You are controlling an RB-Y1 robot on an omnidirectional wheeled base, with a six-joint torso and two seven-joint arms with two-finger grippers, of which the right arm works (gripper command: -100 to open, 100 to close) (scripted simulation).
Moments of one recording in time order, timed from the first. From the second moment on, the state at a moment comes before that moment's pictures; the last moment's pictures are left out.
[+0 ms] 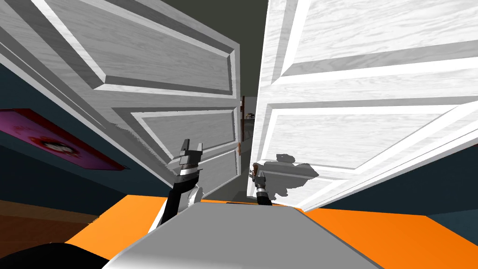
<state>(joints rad) 0.06 -0.06 0.52 -0.89 -0.72 -0.92 -1.07</state>
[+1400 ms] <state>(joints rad) 0.09 -0.07 0.47 -0.94 -0.75 -0.91 -1.02</state>
